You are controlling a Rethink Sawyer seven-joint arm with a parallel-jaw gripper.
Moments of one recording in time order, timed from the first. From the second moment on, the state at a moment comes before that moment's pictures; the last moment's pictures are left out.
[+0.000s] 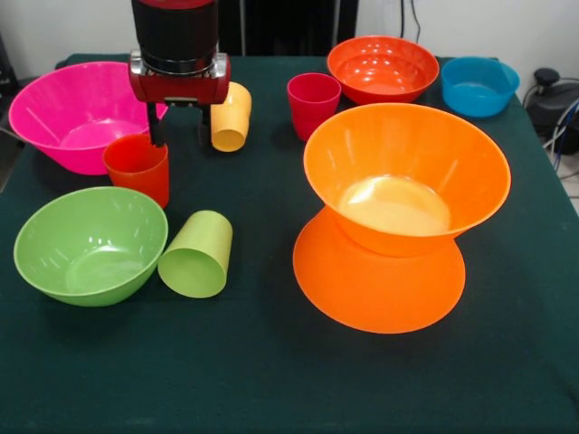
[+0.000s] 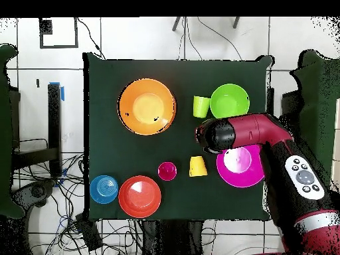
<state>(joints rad) -0.78 -0.58 0.57 1.59 -0.78 0.81 1.85</state>
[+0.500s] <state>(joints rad) -0.78 -0.55 0.57 1.59 -0.78 0.81 1.85</state>
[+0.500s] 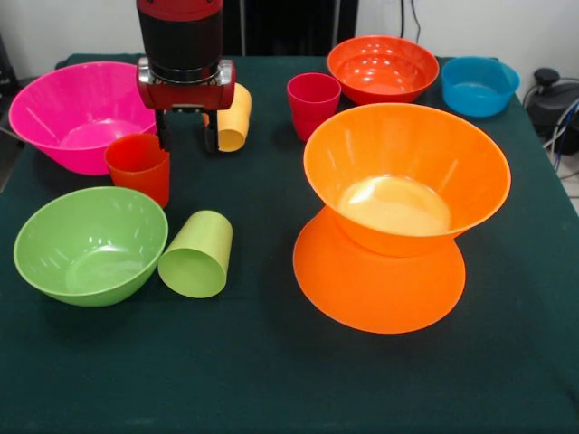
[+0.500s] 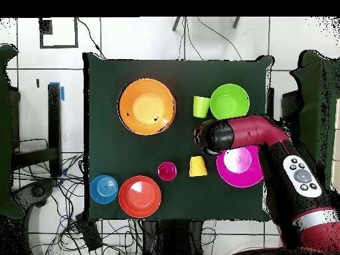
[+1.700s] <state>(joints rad) -0.79 -0.56 0.57 1.59 -0.78 0.81 1.85</state>
